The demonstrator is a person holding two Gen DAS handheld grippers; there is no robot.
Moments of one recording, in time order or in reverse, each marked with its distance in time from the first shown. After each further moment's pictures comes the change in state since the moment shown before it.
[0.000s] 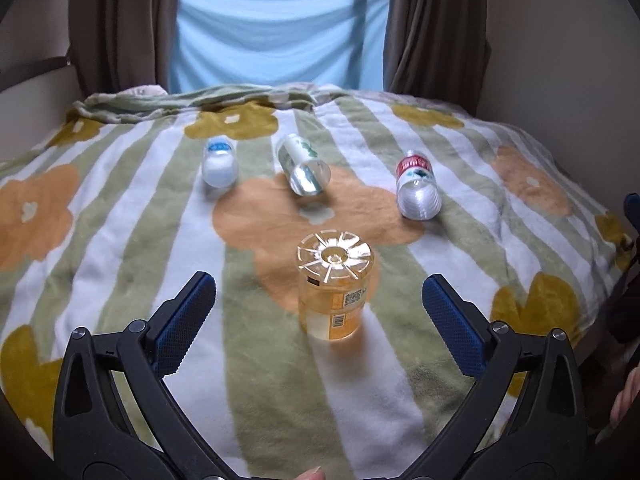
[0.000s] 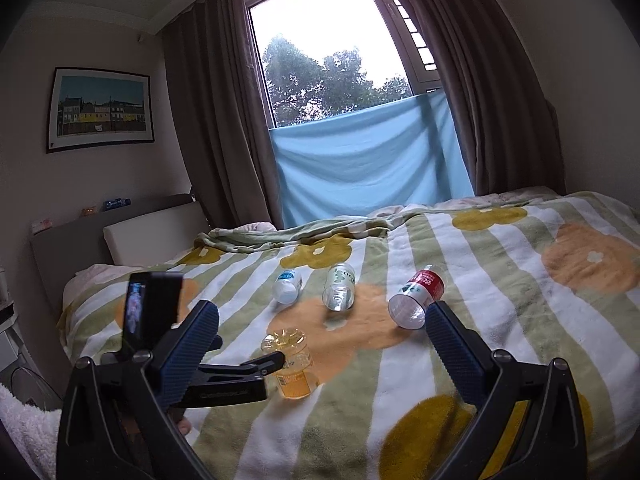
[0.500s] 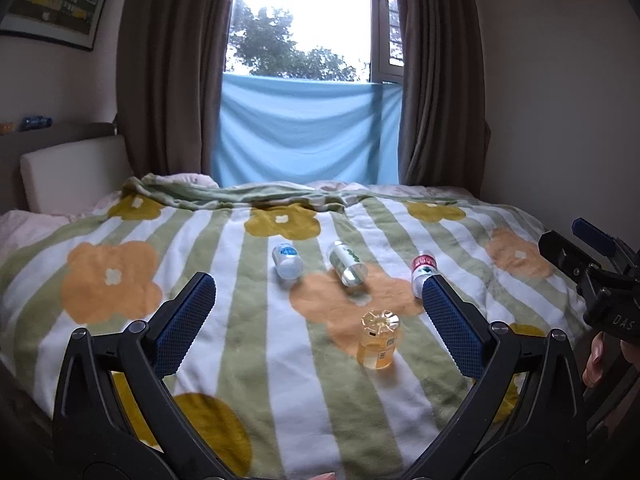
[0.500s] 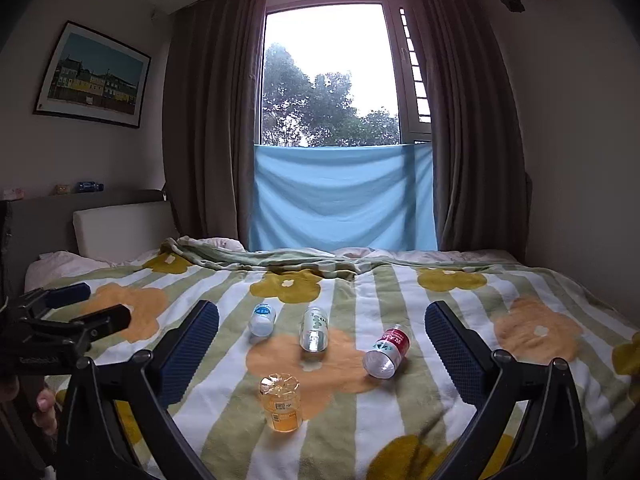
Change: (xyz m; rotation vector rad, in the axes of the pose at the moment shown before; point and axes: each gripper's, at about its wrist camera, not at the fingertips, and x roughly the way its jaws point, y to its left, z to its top) left arm -0.175 0.056 0.029 -0.001 -0.295 0.066; right arm -0.020 0.079 0.053 -0.157 -0.038 -0.200
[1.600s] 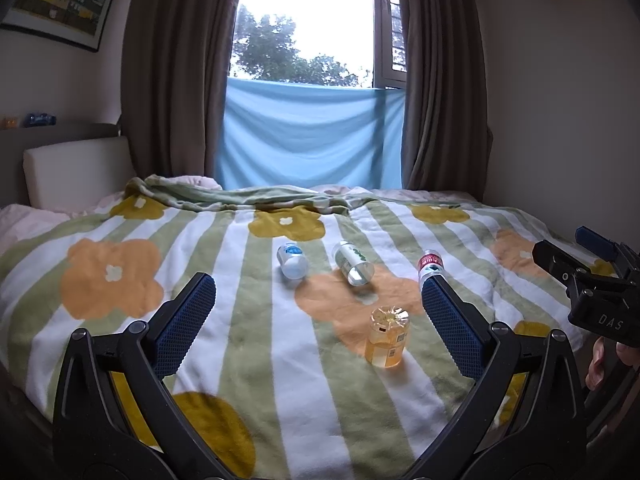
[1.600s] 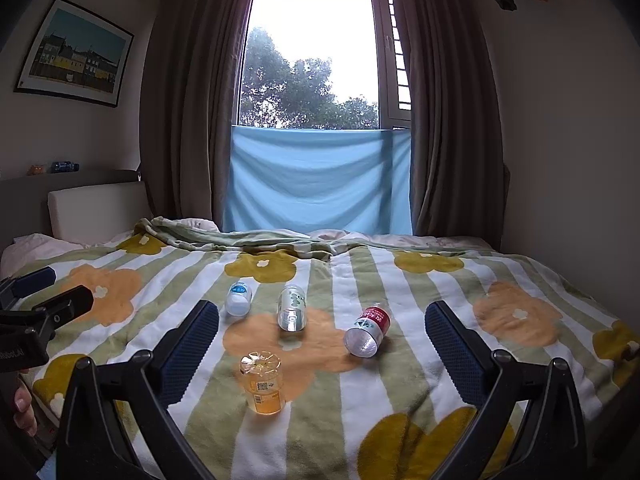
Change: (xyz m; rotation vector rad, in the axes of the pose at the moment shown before) left arm 0.009 0.008 -0.025 0.000 -0.022 0.002; right arm 0.007 0.005 -0.021 -0.016 0.045 -0.091
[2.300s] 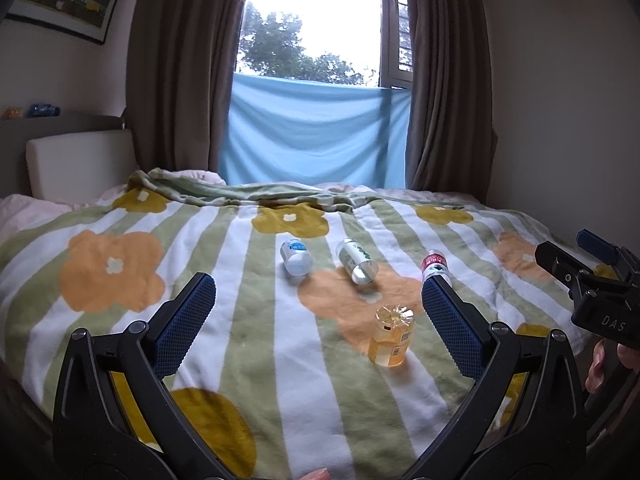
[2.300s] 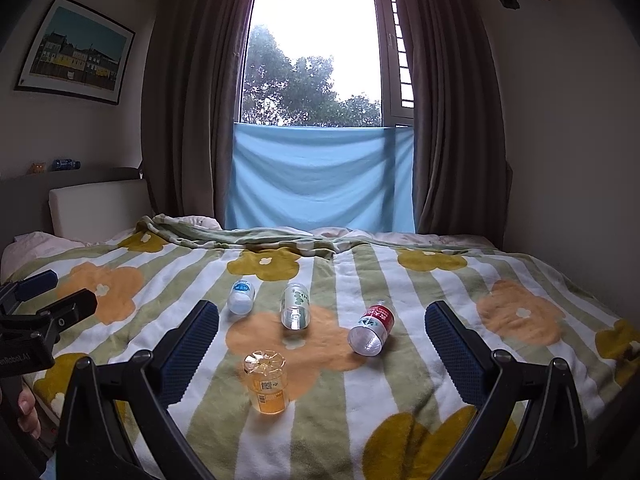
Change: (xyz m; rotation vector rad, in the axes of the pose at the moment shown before) left arm 0.005 0.009 -0.004 -0.033 0.007 0.007; right arm 0.006 0.003 -0.005 0.005 0.002 0.009
